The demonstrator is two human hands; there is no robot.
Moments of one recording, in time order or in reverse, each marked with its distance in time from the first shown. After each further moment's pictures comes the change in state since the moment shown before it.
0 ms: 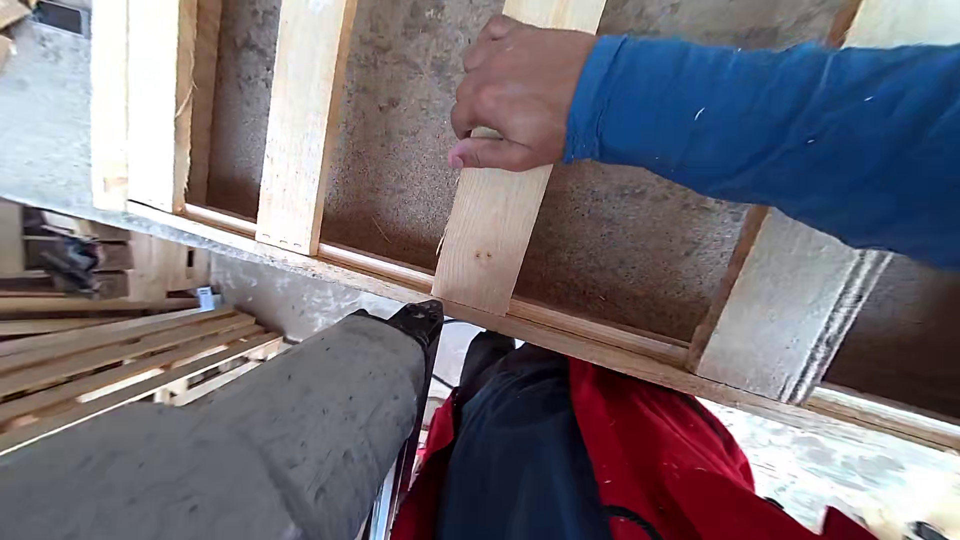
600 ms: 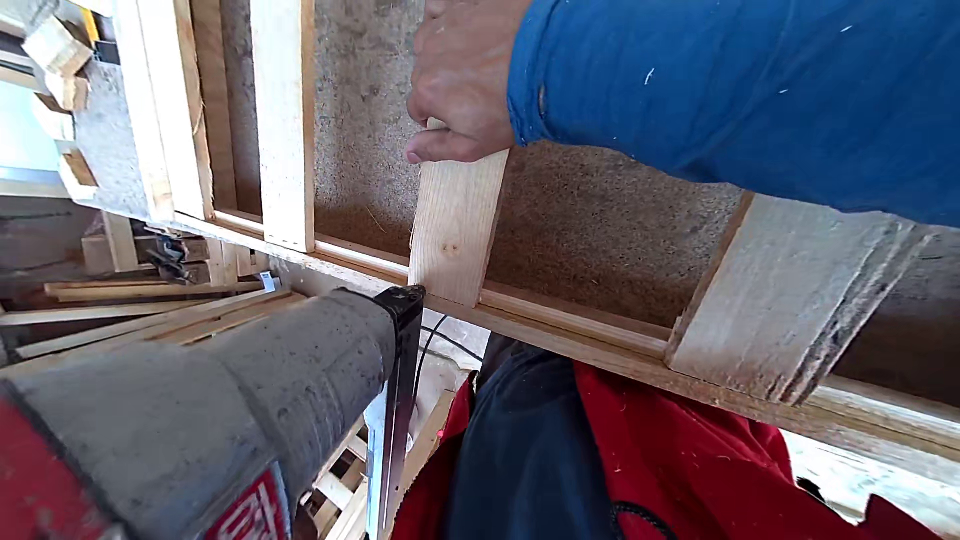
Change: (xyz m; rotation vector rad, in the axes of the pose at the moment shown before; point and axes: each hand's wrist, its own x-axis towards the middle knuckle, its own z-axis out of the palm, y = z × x) left_hand 0.031 0.050 0.042 0.213 0.126 0.070; right_hand -0.004 0.001 0.004 0.048 0.082 -0.008
